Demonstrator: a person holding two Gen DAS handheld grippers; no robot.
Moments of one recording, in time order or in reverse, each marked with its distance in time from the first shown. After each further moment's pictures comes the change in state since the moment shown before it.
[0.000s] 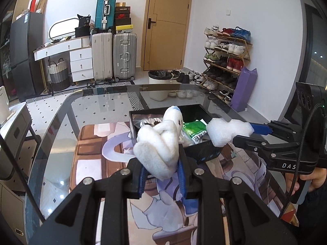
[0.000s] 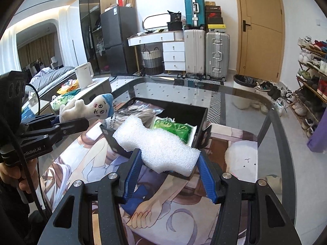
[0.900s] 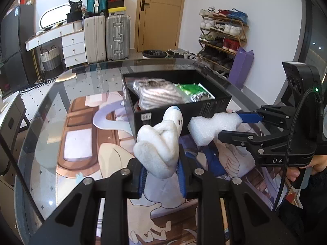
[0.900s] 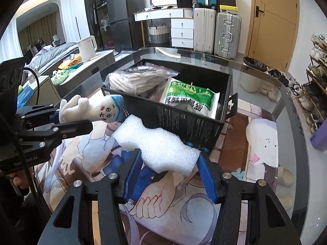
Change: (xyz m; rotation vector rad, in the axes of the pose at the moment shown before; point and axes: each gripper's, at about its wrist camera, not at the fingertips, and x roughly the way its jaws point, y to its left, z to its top) left arm 0.013 -0.001 -0.038 0.023 0.131 -0.037; right arm 0.046 0.022 -0.033 -0.067 0.170 0.030
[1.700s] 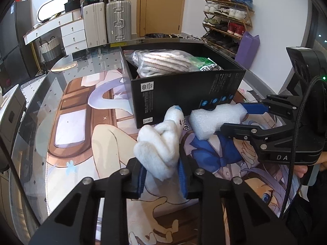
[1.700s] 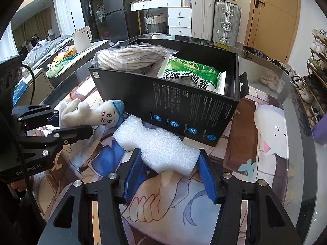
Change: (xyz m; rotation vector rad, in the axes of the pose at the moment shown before) left arm 0.035 0.002 -0.015 0.013 0.119 0.030; right arm 0.036 0.006 -0.007 0.008 0.089 -0.021
